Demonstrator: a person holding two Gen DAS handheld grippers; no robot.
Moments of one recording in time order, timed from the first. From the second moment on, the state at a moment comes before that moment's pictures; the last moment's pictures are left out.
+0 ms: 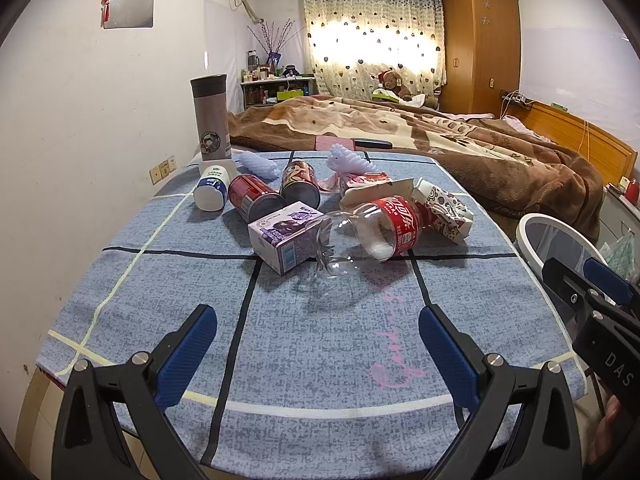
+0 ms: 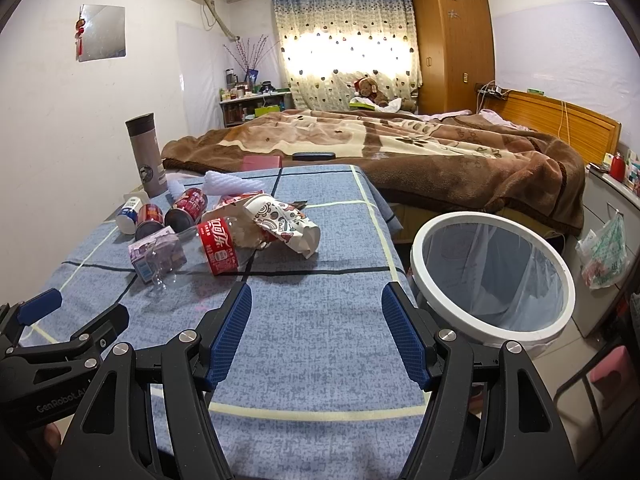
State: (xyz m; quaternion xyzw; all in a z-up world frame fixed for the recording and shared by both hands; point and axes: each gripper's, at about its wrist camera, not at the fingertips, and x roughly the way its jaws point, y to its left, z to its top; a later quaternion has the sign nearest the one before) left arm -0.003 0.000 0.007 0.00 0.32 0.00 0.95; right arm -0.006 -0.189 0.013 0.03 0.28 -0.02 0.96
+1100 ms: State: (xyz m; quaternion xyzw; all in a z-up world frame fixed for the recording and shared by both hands) left arm -0.005 0.001 0.005 0.00 0.32 0.00 0.95; right arm -0.008 -0.190 0.016 0.03 0.28 -0.02 0.96
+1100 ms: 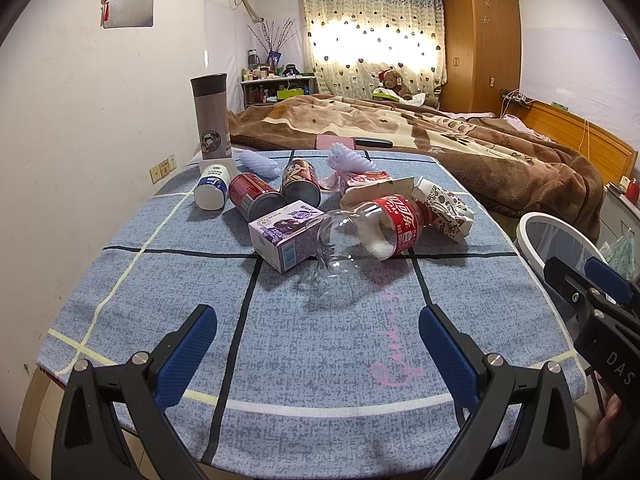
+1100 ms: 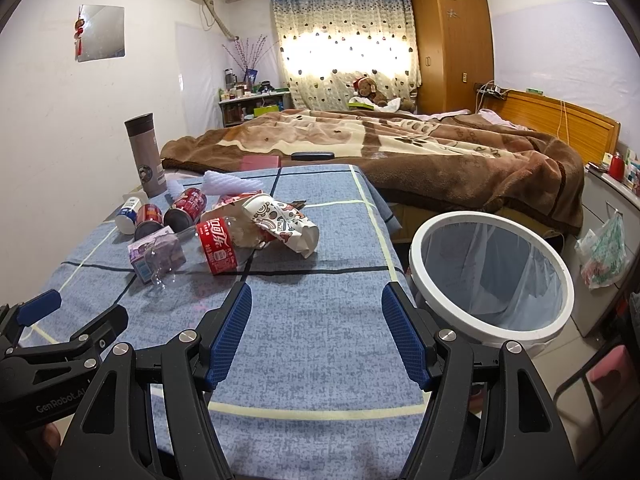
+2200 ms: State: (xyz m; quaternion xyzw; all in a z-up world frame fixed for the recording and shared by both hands) left arm 0.021 0.021 -0.001 -0.01 0.34 -0.02 0.94; right arm 0.014 -0.195 0.010 0.03 0.29 -0.02 0.96
